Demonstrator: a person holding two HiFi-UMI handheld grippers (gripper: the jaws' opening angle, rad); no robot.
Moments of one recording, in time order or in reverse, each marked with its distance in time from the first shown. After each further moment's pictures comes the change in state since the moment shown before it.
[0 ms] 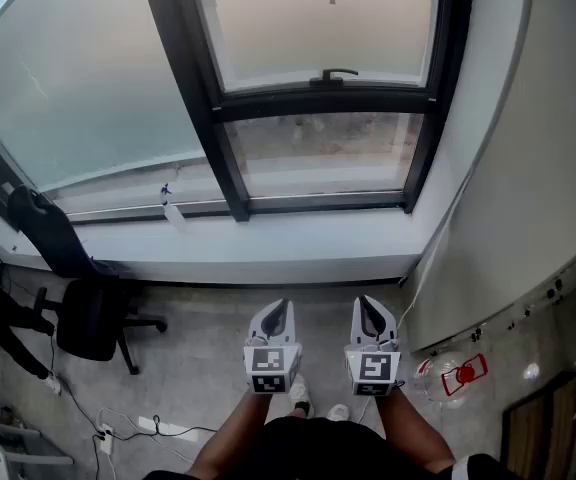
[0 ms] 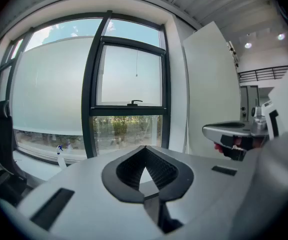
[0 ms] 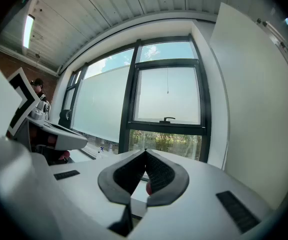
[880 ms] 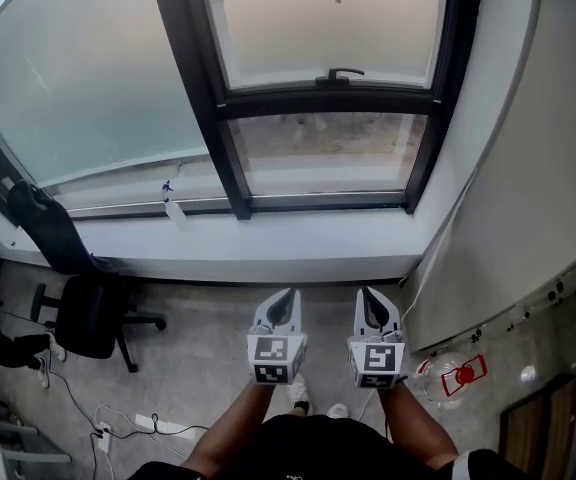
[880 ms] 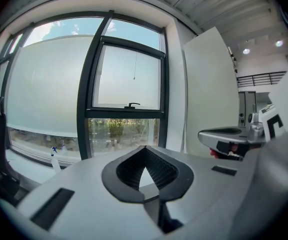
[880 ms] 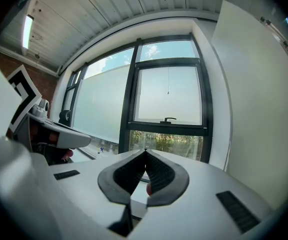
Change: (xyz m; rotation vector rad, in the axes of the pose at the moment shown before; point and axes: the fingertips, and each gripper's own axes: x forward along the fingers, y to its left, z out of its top) left arm 0.009 0.002 0.021 -0.016 -0.023 -0.049; right arm 0.012 0.002 0.001 0.004 0.025 0.004
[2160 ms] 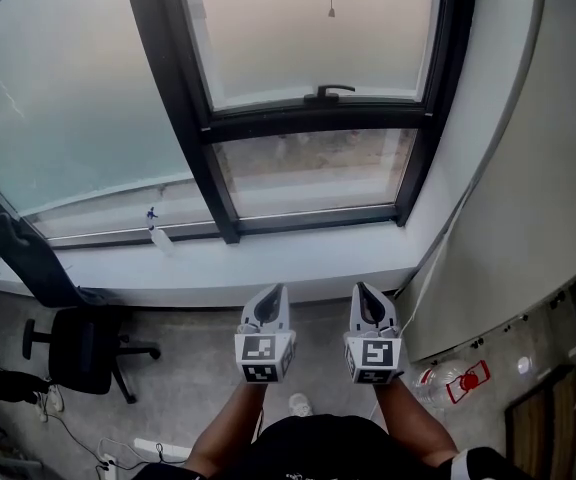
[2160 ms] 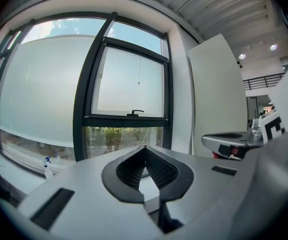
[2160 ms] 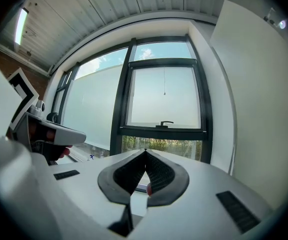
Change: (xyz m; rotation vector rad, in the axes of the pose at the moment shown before) left arm 0.057 0.069 0.045 0.007 -0.075 -0.043; right arm 0.079 -0.002 0.031 0.072 -0.035 -0.101
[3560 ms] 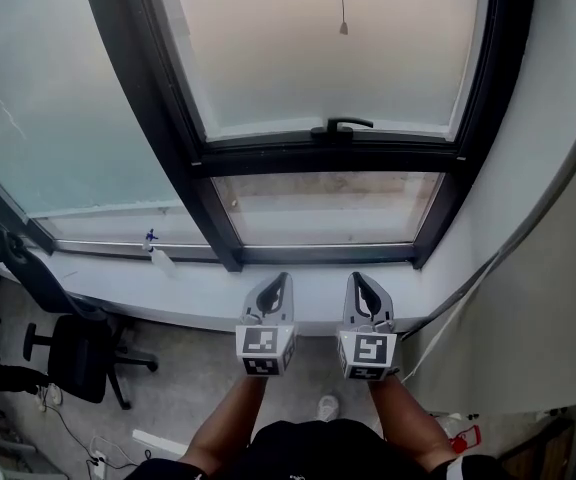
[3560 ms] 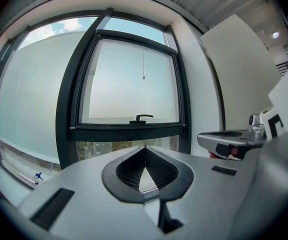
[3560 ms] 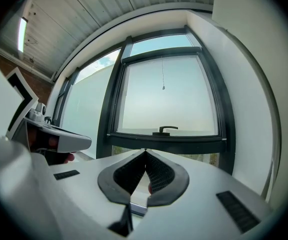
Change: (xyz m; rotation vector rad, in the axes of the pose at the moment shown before) left arm 0.208 0.033 0.070 0.036 -0.045 0.097; right arm 0.213 -0.082 0.040 -0.039 -0.082 0.115
